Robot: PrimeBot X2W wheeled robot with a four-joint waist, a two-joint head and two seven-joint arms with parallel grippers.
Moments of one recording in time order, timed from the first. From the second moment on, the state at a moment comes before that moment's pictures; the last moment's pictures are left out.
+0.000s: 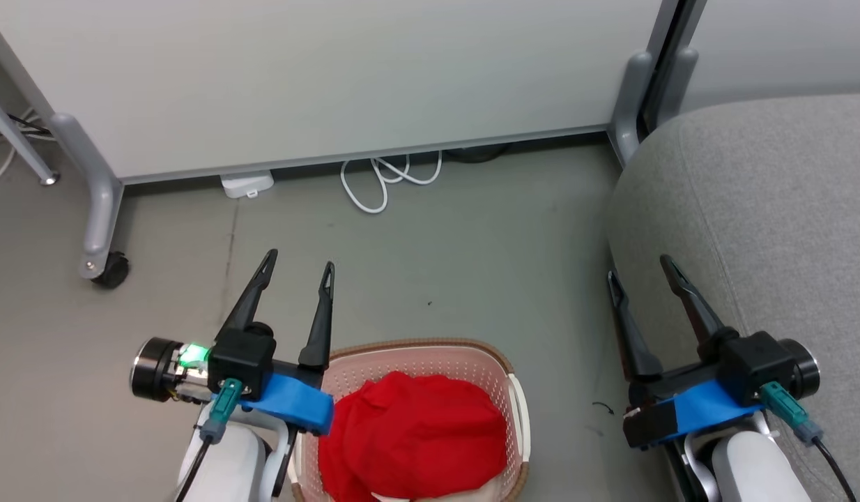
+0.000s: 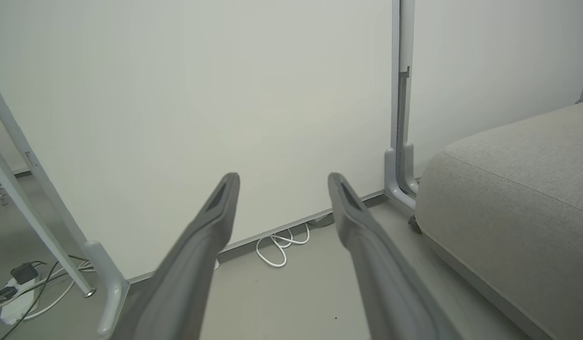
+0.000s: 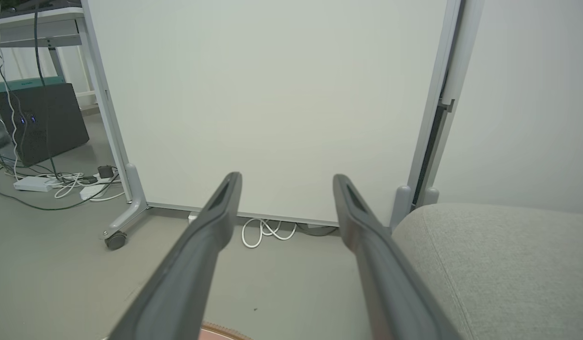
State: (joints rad) left arm -0.24 0.08 -0.21 0.32 -0.01 -0.06 -0.26; right arm -0.19 -0.05 0.08 0.22 0.04 0.13 -0.26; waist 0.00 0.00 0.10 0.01
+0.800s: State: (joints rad) left arm -0.62 0.17 -0.49 0.76 0.02 -0.13 -0.26; right arm -0.40 -0.05 0.12 0.12 0.02 0.13 -0.26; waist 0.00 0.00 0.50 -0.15
